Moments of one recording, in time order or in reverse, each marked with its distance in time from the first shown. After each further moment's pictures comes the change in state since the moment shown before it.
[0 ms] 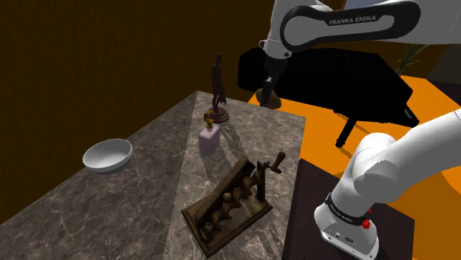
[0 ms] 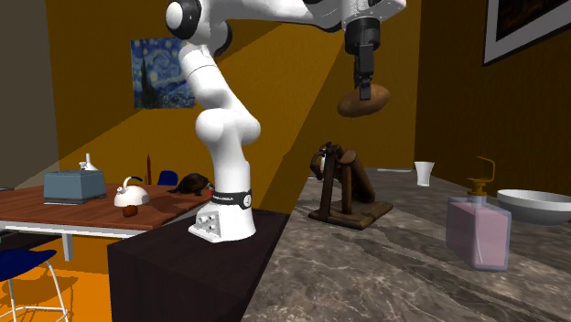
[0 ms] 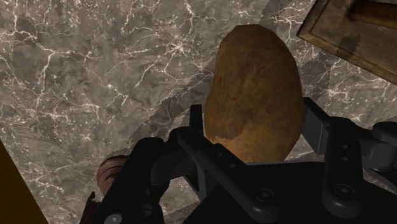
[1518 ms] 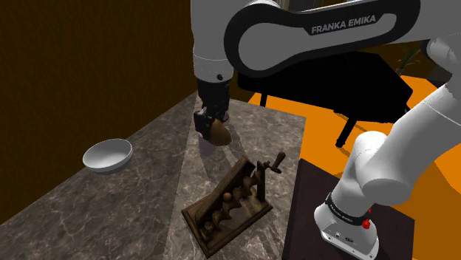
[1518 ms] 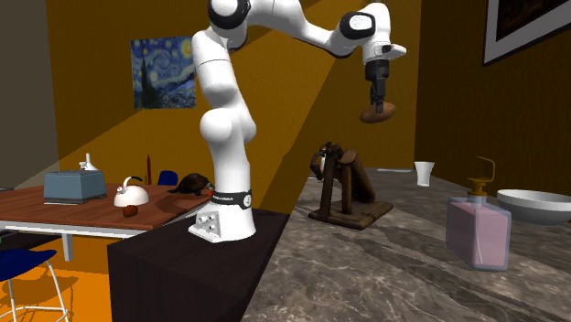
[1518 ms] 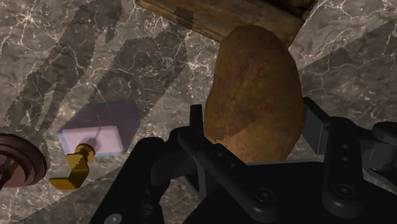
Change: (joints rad) arm 0.187 0.270 0.431 0.262 0.126 -0.012 0.564
